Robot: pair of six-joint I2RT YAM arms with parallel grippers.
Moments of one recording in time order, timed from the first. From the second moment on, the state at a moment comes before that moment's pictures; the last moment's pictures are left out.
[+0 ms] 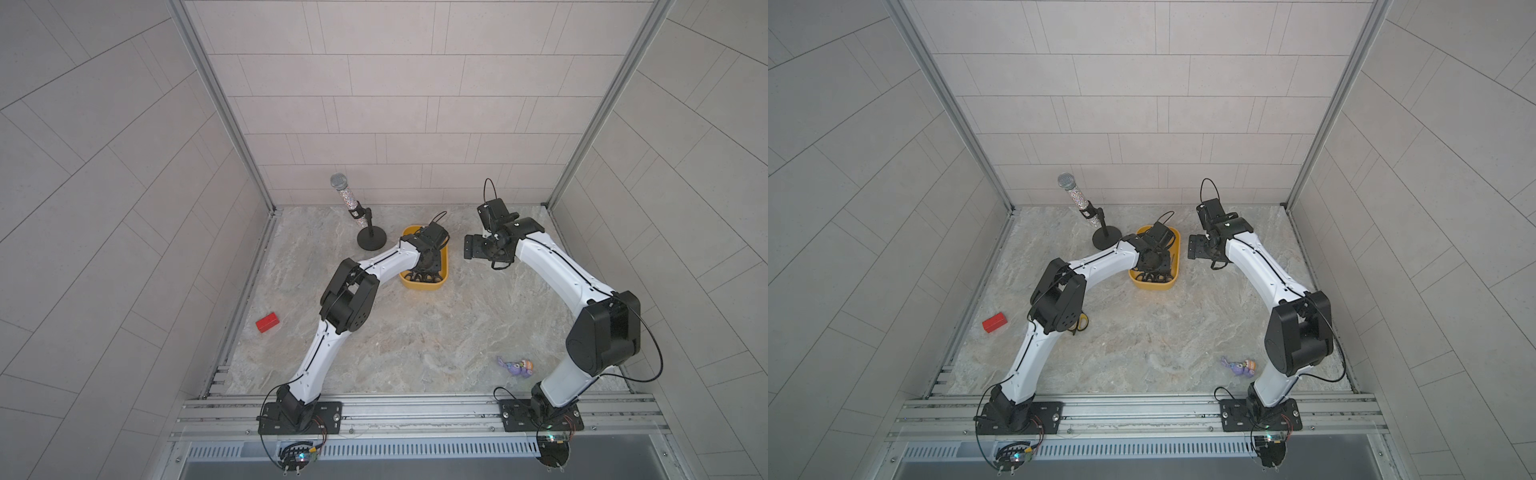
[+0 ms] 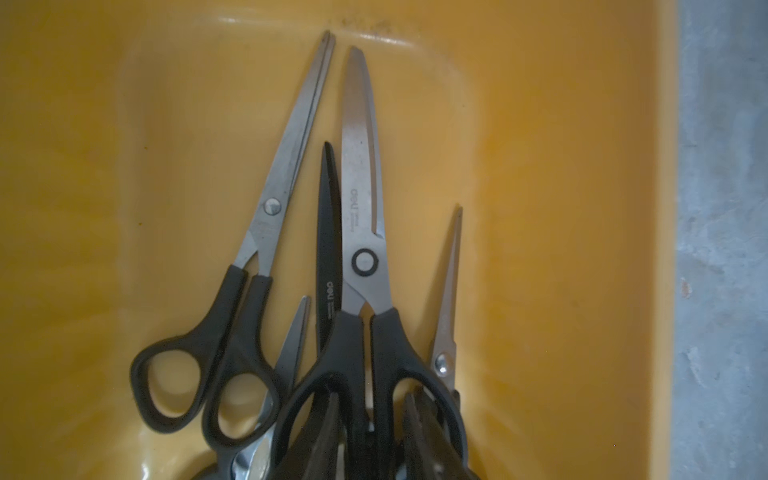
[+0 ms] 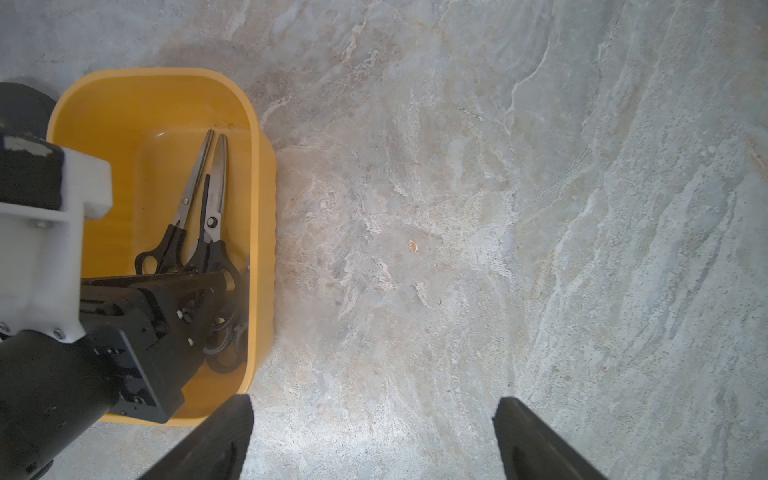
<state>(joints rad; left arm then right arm) -0.70 2.35 1.95 -0.70 -0.11 -0.61 0.27 1.66 1.50 -0.93 0.14 0.40</state>
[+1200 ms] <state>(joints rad) -0.71 2.30 1.98 -0.78 -0.14 -0.54 0.25 1.66 1.50 -0.93 0.13 0.40</state>
